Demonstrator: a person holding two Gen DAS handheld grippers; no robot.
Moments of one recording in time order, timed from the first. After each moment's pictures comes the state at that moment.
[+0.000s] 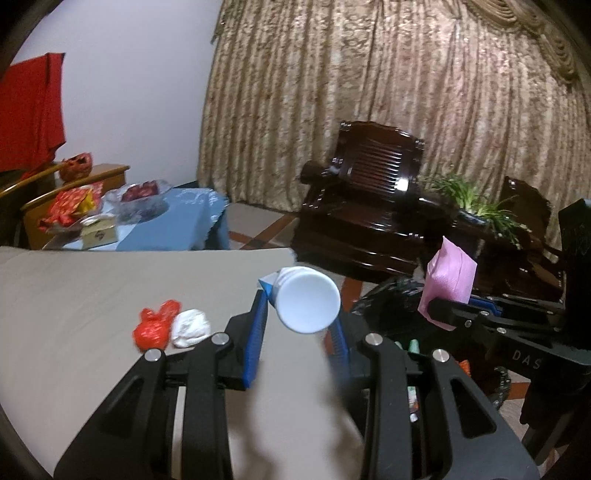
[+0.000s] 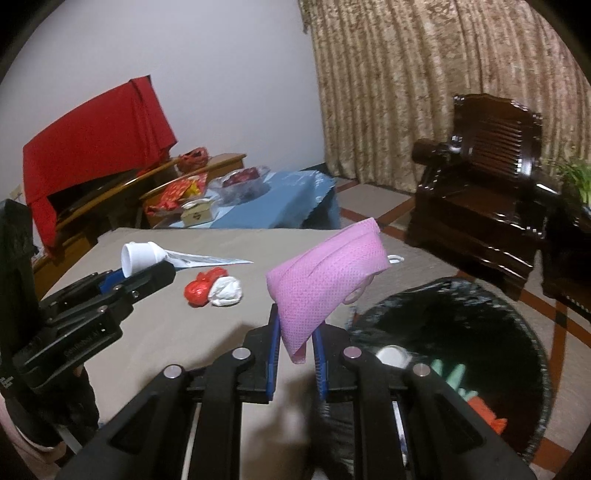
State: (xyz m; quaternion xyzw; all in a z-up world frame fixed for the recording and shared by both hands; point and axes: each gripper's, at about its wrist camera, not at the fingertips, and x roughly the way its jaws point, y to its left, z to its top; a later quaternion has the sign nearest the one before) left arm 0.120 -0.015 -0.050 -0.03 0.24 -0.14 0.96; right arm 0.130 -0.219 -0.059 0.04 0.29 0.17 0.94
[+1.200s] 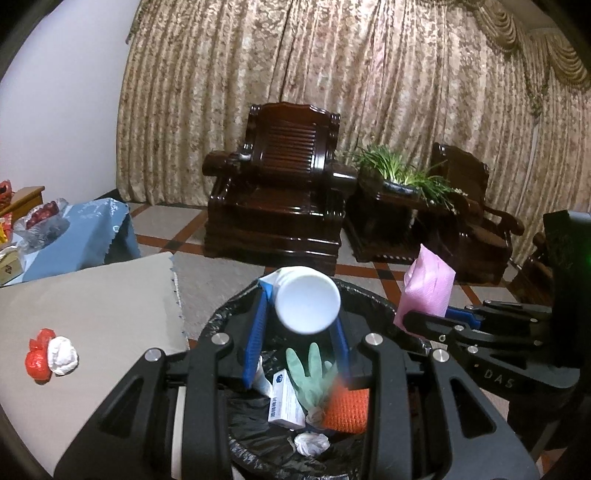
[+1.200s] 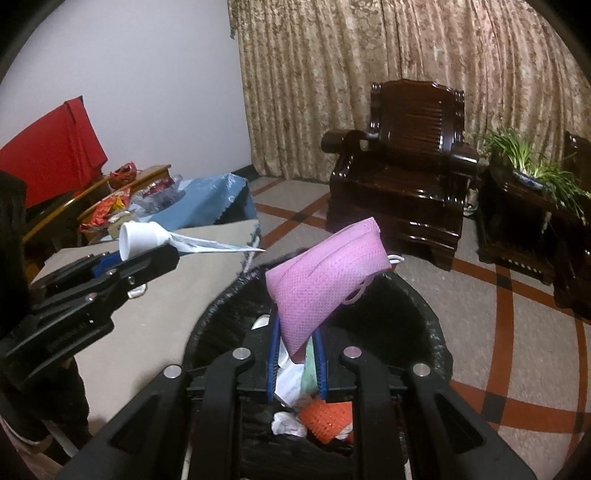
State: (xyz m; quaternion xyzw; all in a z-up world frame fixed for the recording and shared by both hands) left arm 0.137 -0.178 -0.076 0.01 0.25 -0.28 0.93; right arm 0.117 -0.347 -0.086 0.06 0.32 0.05 0.95
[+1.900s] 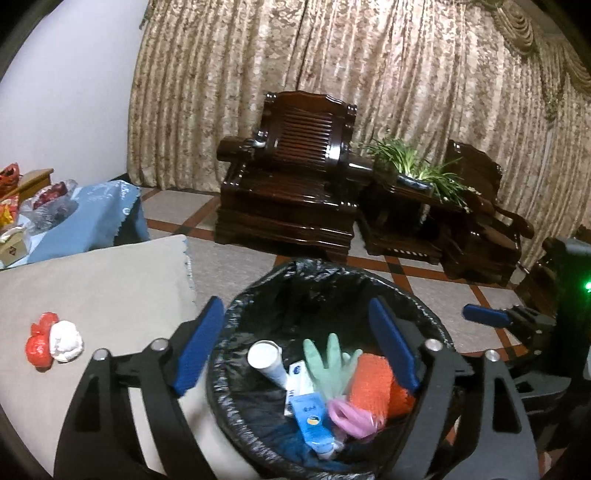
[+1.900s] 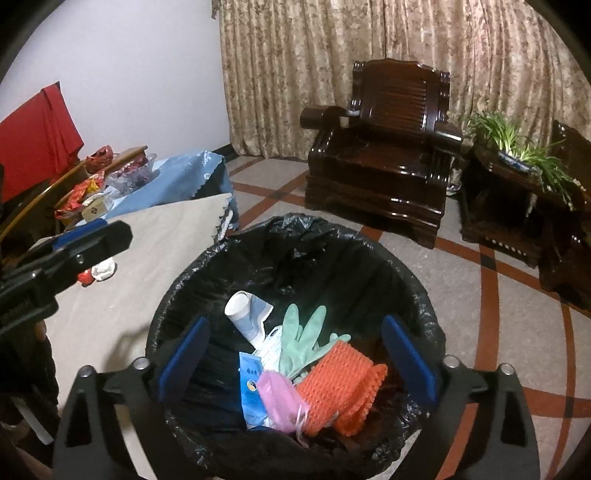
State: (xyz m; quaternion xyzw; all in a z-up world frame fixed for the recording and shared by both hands) left arm 0.151 -0.152 -0.086 0.00 0.27 -0.25 0.93; right arm 0.118 -0.351 -0.106 0.05 0.34 0.01 0.94
